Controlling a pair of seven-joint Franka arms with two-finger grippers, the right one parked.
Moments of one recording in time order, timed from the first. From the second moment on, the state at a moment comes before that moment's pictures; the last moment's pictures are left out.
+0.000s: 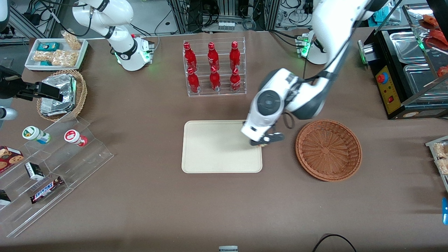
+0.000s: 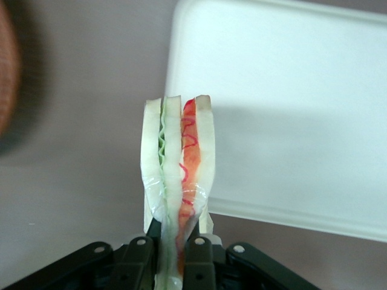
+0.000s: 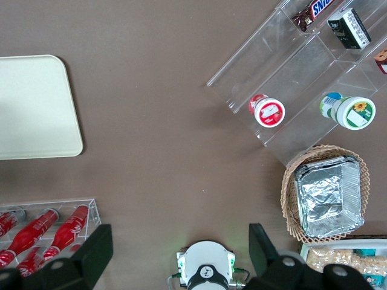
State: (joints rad) arm -0.41 0.52 -0.31 -1.60 0.04 1.93 -0.85
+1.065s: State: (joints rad) arm -0.53 0.70 -0.31 -1.51 0.02 2.16 -0.85
